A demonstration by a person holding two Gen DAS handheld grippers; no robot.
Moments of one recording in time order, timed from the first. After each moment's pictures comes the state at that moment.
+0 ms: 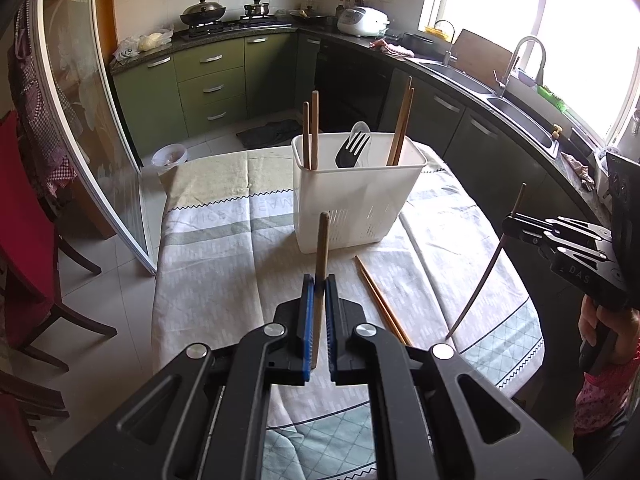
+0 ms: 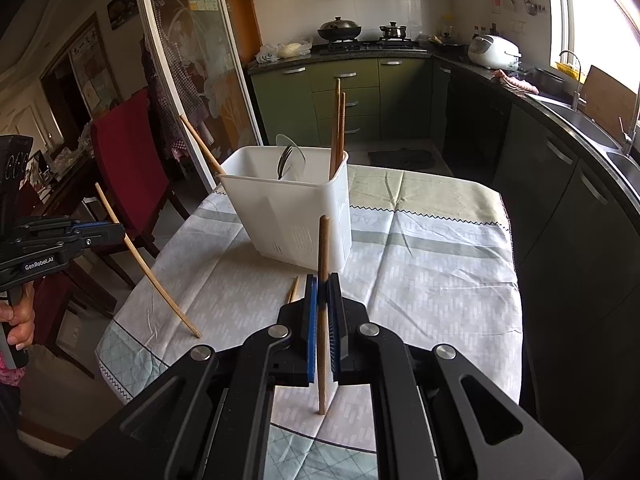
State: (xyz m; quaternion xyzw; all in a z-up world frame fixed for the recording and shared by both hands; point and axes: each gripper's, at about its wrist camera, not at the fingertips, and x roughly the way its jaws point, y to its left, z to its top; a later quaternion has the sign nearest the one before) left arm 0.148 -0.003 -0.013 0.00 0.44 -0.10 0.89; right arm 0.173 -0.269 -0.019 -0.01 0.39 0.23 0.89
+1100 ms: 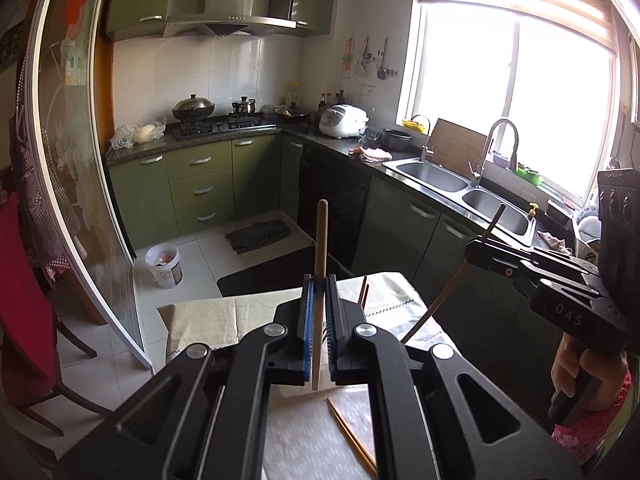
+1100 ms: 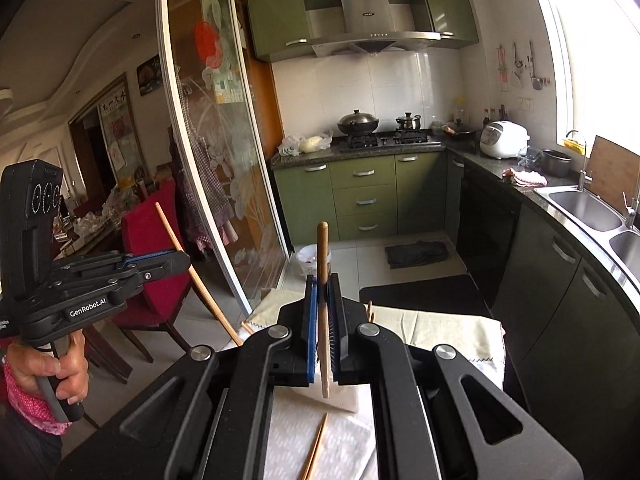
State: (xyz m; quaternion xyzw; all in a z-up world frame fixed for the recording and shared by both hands) left arm 0.193 -0.031 0.143 -0.01 0.27 -0.12 0.95; right arm 0.206 -0.252 0.161 0.02 0.24 0.26 0.94
